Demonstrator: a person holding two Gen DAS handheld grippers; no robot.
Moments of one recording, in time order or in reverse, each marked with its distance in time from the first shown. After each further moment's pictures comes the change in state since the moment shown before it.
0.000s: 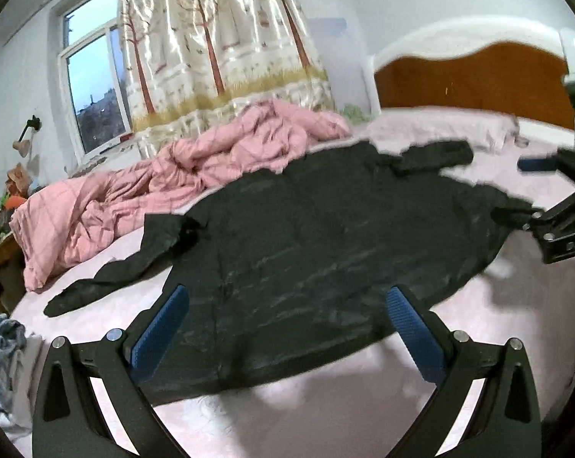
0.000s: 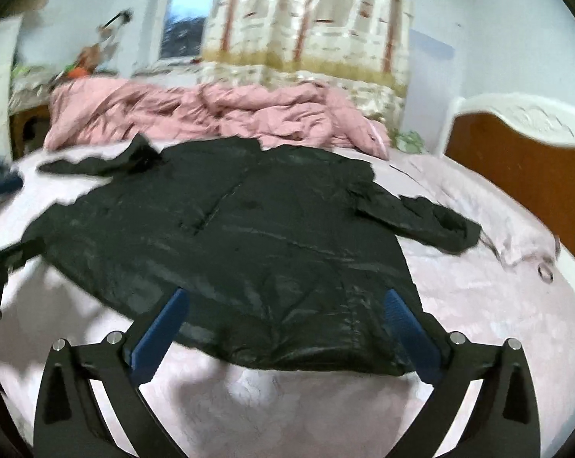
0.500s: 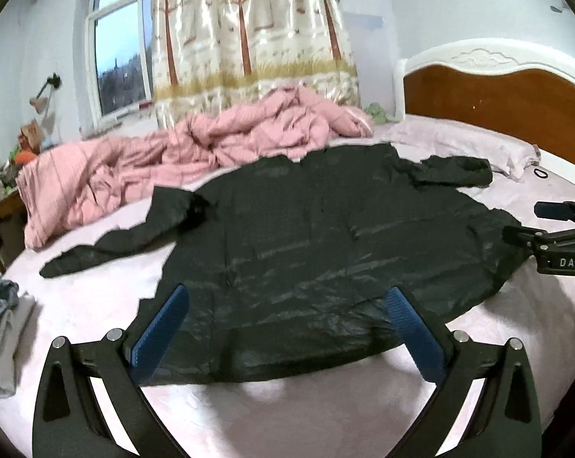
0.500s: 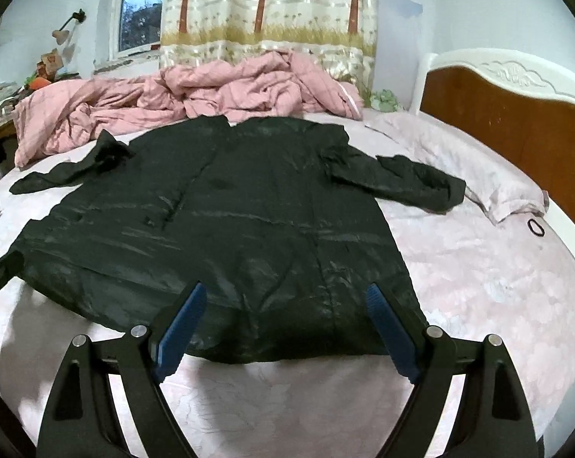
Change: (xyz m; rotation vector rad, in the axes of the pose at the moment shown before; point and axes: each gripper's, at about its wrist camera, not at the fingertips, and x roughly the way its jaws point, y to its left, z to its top) left arm 0.003 0.008 0.011 -0.155 0.021 0.026; right arm 0.014 -0.022 0.009 0.177 0.118 -0.061
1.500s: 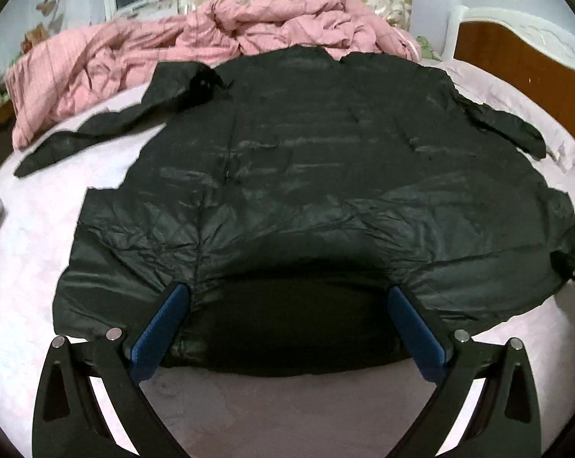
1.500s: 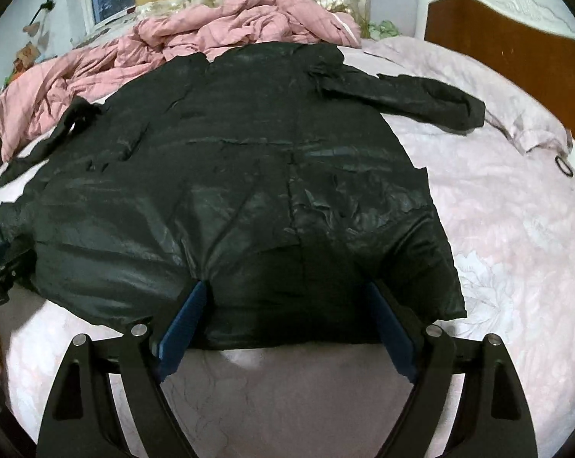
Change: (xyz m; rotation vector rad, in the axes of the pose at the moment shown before) left arm 0.096 0.014 -0.036 -0.179 0.374 0.029; right arm 0.076 -0.030 -0.031 0.077 0.240 0.043
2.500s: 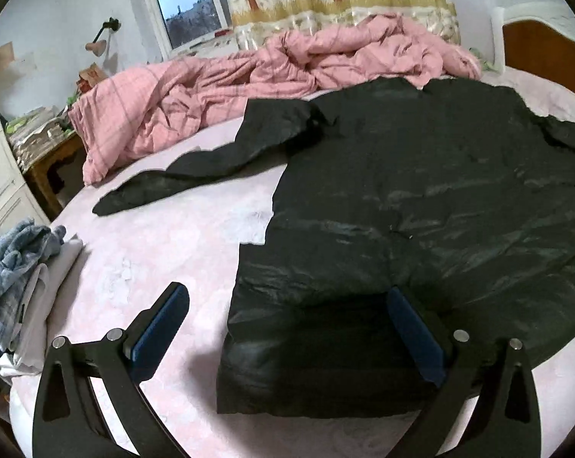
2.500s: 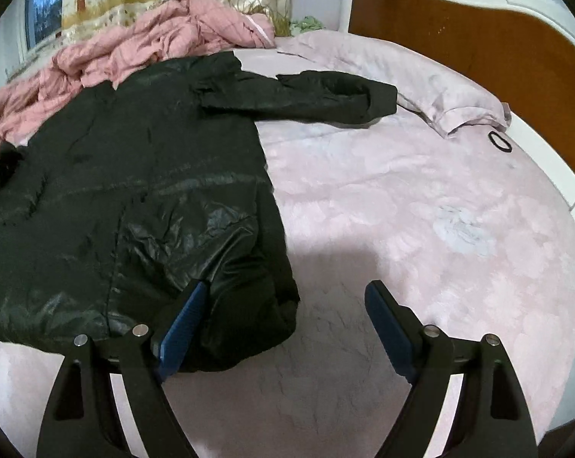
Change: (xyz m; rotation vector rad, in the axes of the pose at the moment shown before) left arm -0.006 0.079 0.017 0.037 -0.129 0.287; right arm 0.003 -0.080 0.020 0.143 0.018 -0.228
